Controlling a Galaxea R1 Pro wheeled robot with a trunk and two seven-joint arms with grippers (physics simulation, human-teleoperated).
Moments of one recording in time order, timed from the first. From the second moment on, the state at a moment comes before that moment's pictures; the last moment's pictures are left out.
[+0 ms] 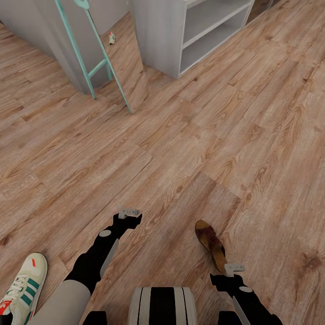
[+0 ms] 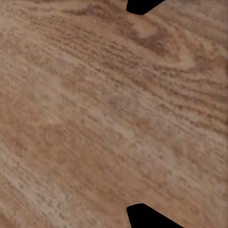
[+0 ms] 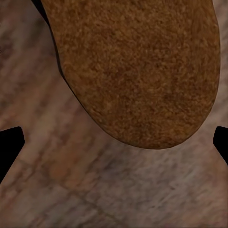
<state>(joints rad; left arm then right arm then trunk) -0.62 -0.05 -0.12 -0.89 0.03 0.19 -0.06 -0.38 -0.05 -0.01 -0.68 -0.01 0.19 0.01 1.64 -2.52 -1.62</state>
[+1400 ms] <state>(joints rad) -0.62 -0.05 -0.12 -0.89 0.03 0.19 -0.06 -0.38 -0.05 -0.01 -0.68 0.00 0.19 0.01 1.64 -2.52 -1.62</state>
